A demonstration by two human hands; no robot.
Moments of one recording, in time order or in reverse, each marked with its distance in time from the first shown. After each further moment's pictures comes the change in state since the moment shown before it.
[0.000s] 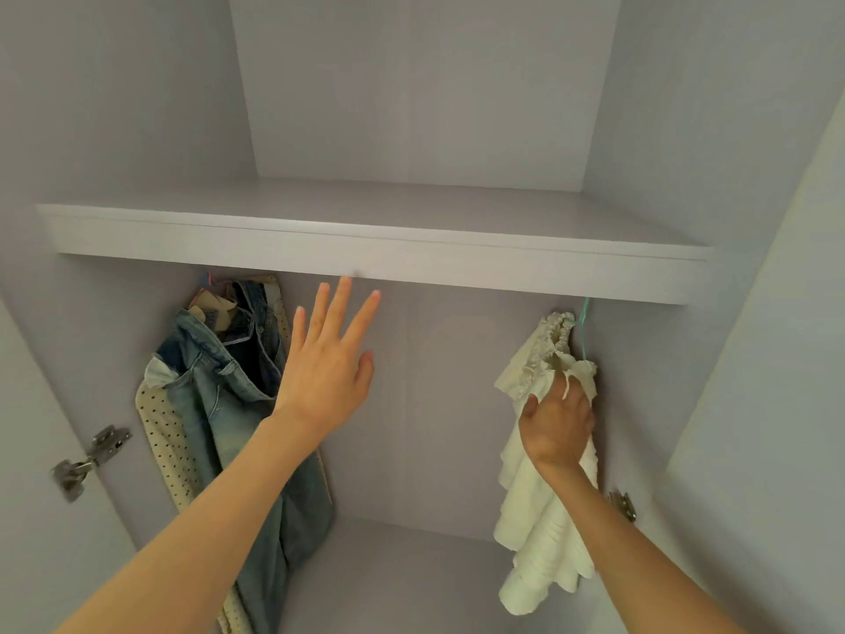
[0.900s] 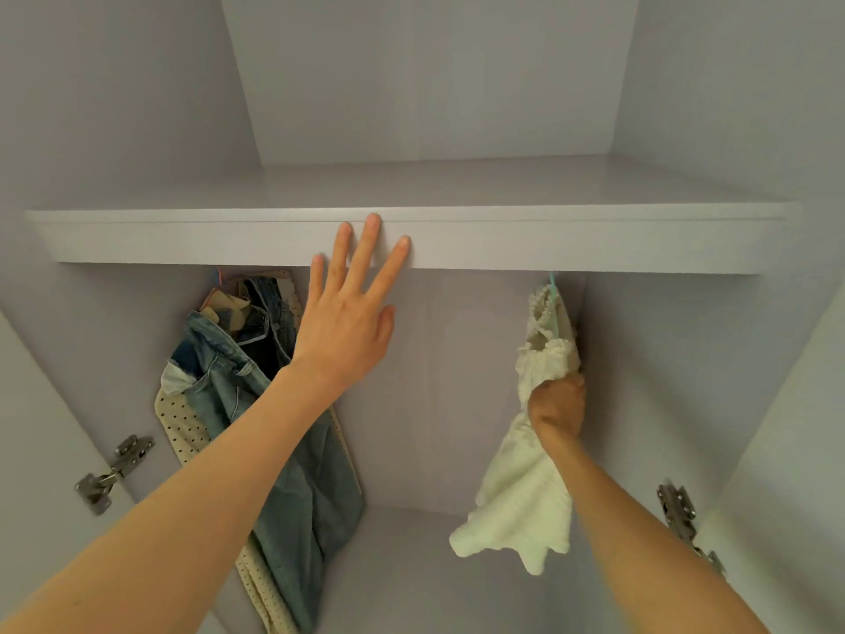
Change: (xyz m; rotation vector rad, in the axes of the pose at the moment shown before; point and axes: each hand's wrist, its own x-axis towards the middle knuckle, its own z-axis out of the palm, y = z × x) left_hand 0.044 -0.020 0.000 0.158 0.056 0.158; right_hand 0.018 -0.036 0.045 0.371 -0.155 0.441
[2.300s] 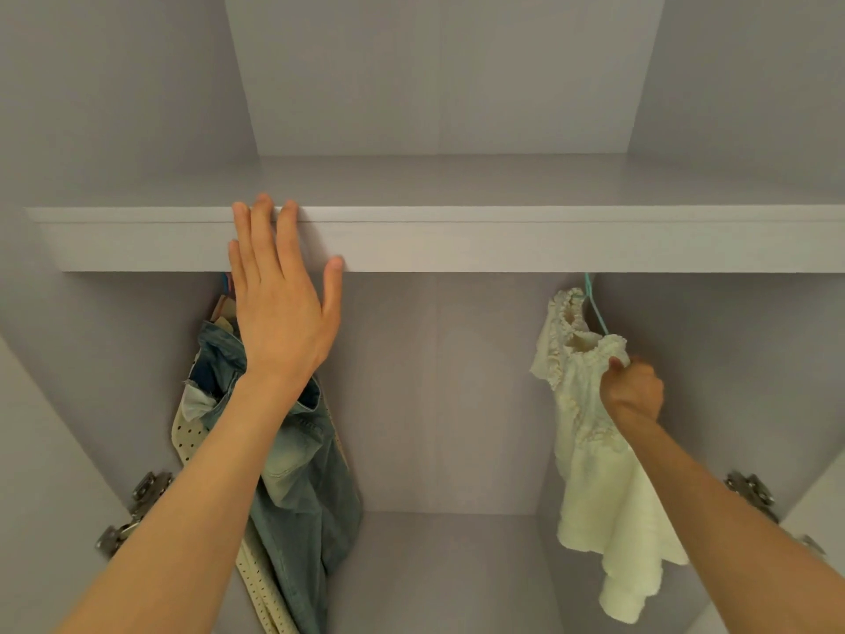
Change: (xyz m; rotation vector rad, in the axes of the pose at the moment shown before) left_hand -0.014 -0.133 0.008 -0.263 0.322 -0.338; right_hand -0.011 -0.029 -0.003 -0.161 0.235 -0.021
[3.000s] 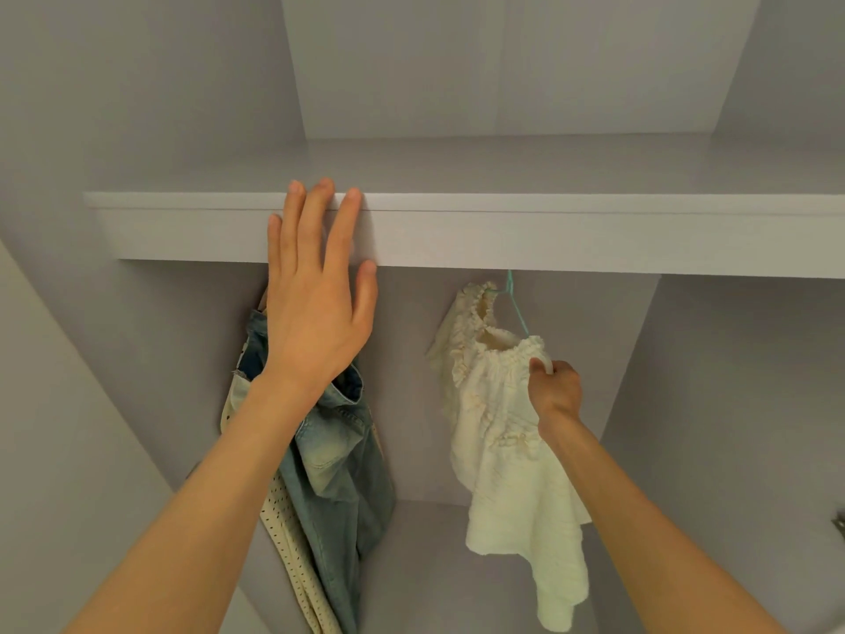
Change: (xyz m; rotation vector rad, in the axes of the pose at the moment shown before) left_hand 0.008 -0.033 -0.006 0.020 -0.007 0.222; right_hand -0.078 -0.073 0.105 0.384 -0.341 0.074
